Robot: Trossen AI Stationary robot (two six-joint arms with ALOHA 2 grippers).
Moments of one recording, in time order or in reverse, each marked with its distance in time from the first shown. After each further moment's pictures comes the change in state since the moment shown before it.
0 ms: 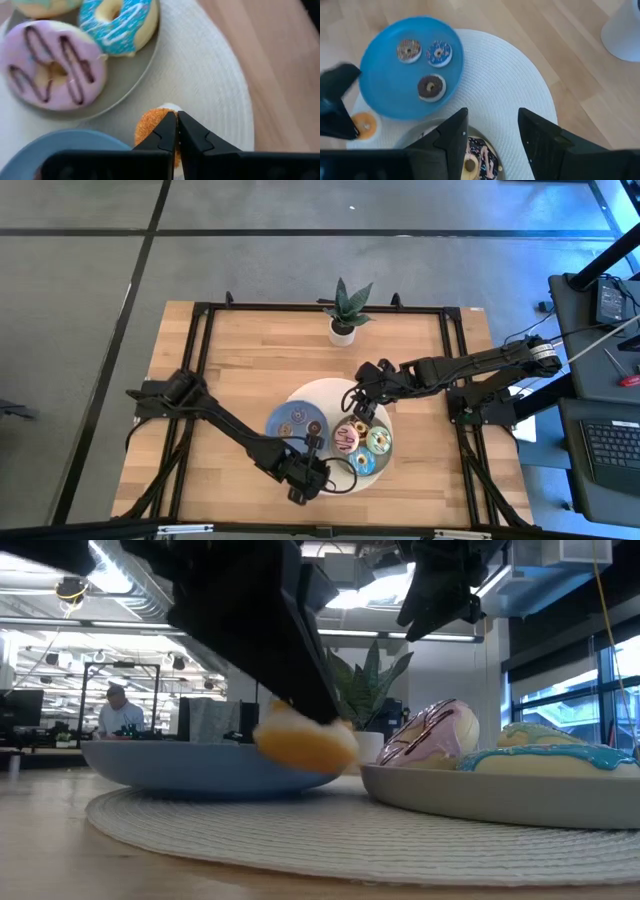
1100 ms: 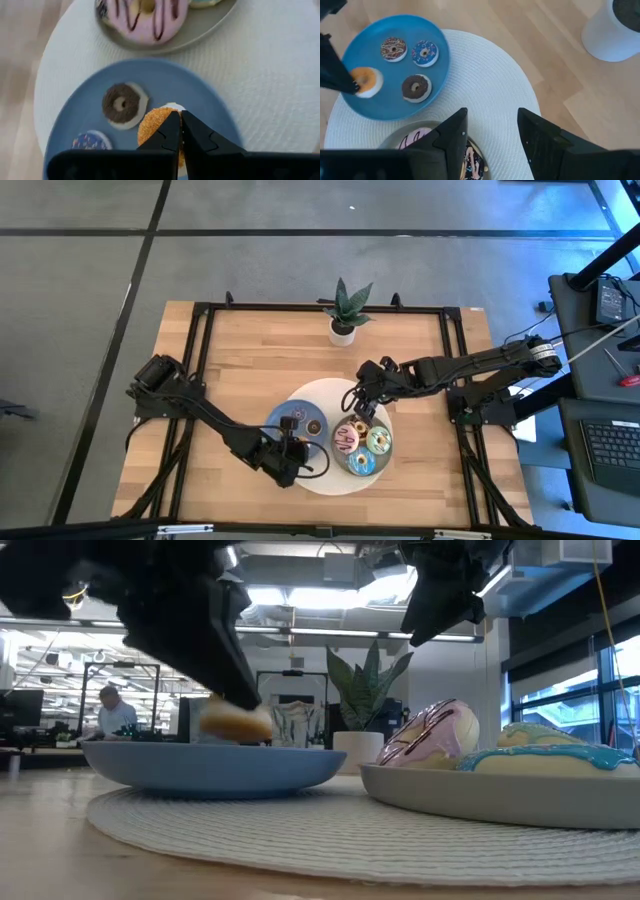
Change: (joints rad) left arm -0.024 -0.214 -0.306 0.064 -0.216 -0.178; right arm 0.000 0.000 0.000 -0.034 0.052 0.000
